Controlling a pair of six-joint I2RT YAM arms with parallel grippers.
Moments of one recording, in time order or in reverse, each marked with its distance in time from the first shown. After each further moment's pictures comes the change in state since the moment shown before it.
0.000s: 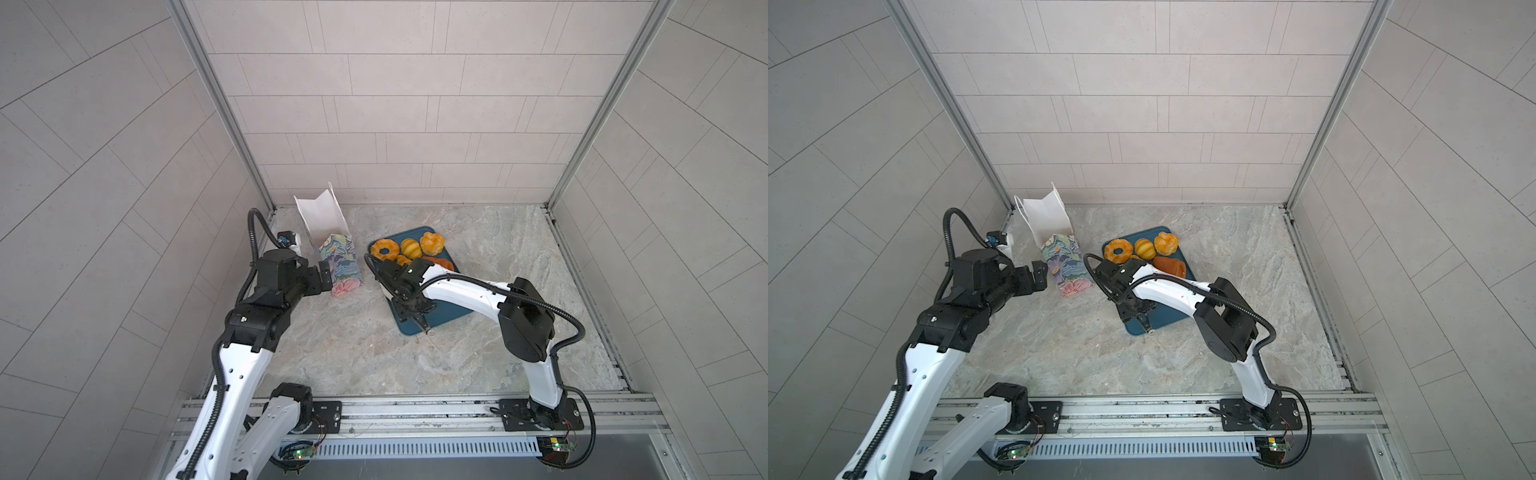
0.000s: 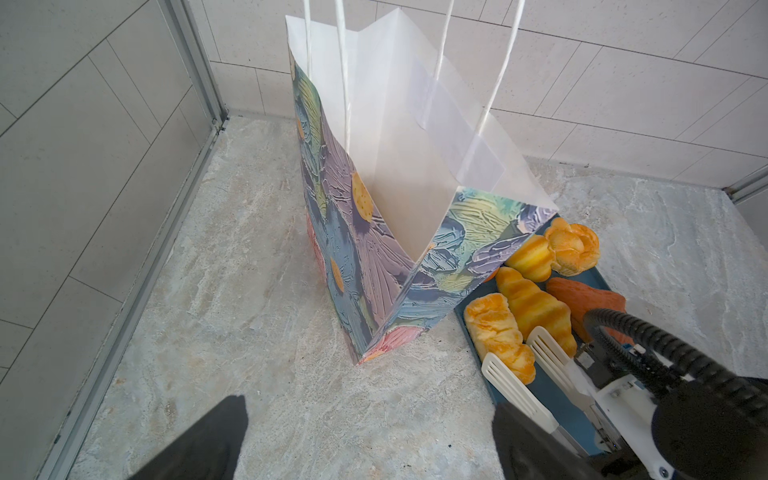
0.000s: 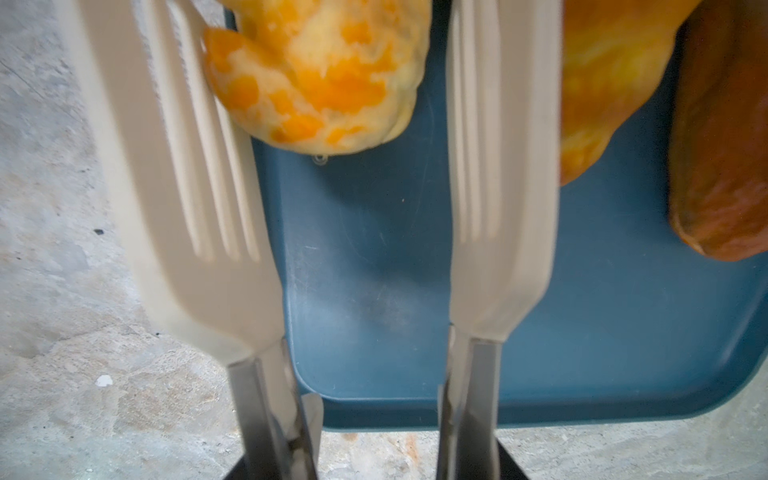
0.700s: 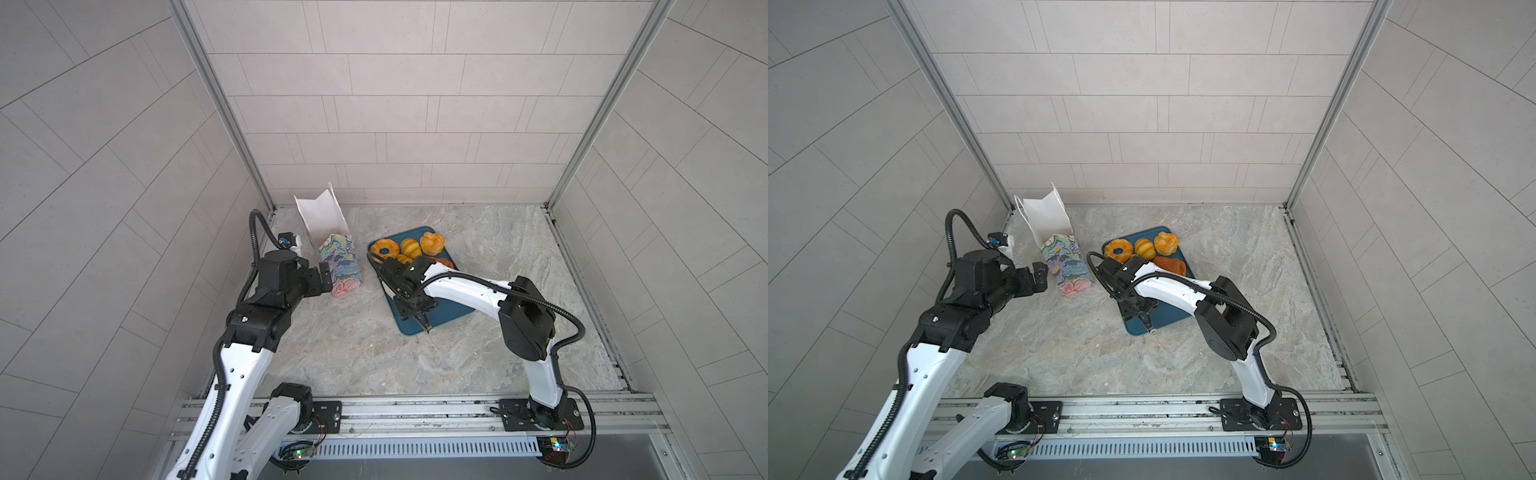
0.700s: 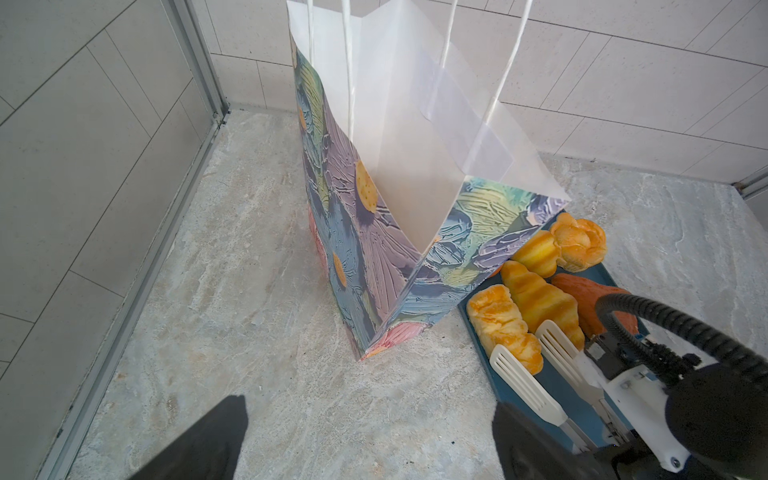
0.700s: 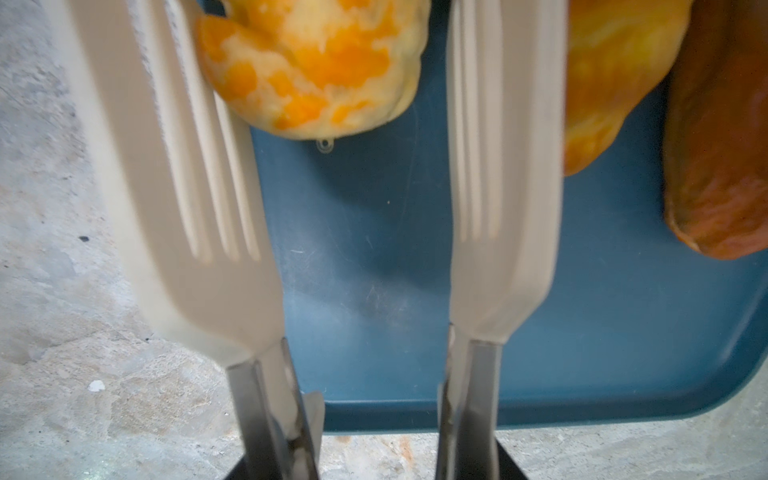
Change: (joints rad) left arm 0.000 -0.002 -0.013 -0.001 -0.005 0.000; right arm -0.016 0.000 -0.003 -0.003 -0.008 -0.001
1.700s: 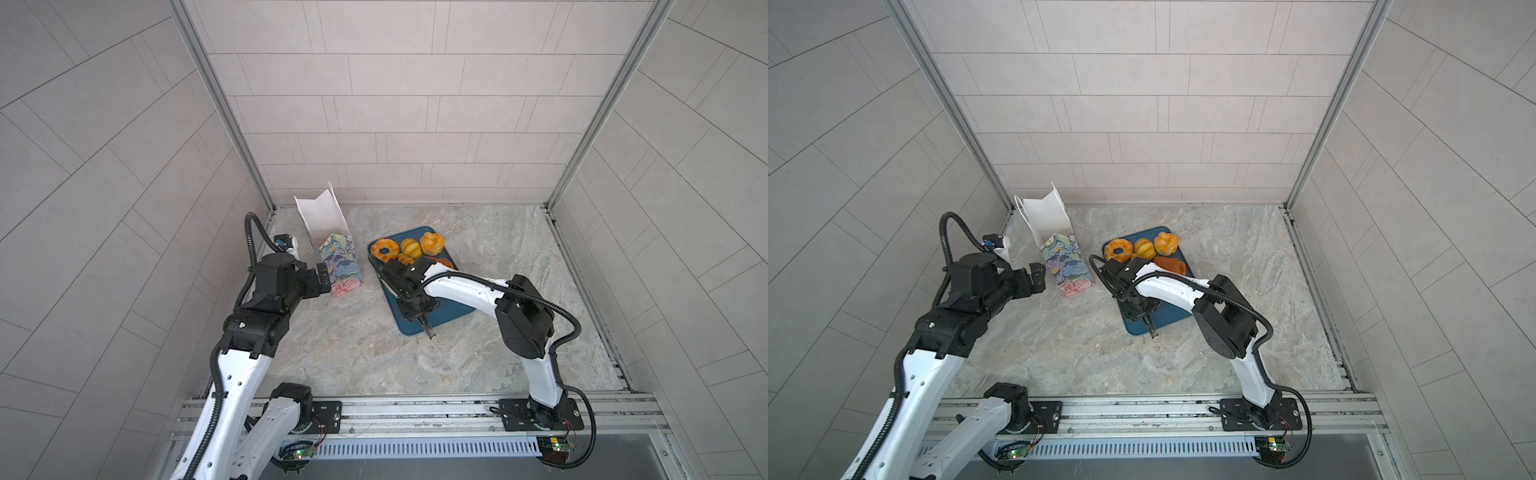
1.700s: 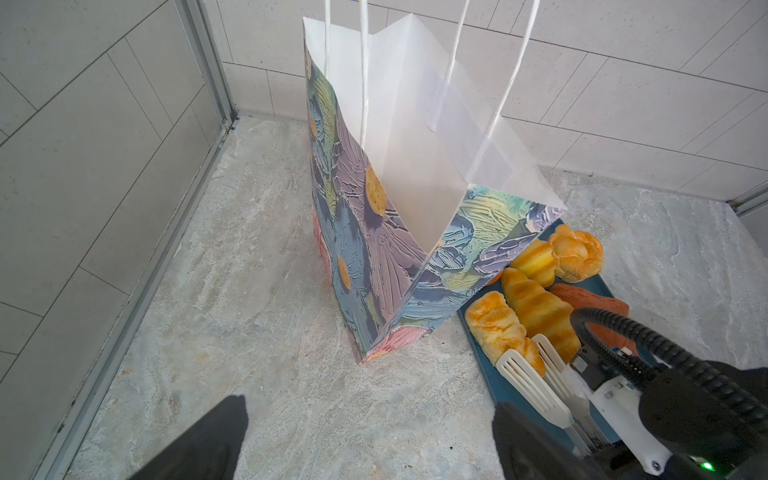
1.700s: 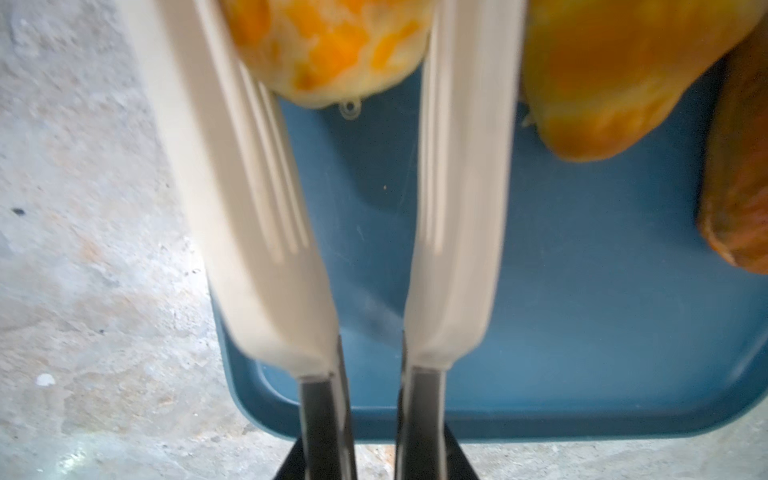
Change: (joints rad) left arm 0.000 -0.032 -0.009 0.002 -0.014 -0.024; right arm -0.013 -0.001 -0.043 0.002 -0.026 -0.074
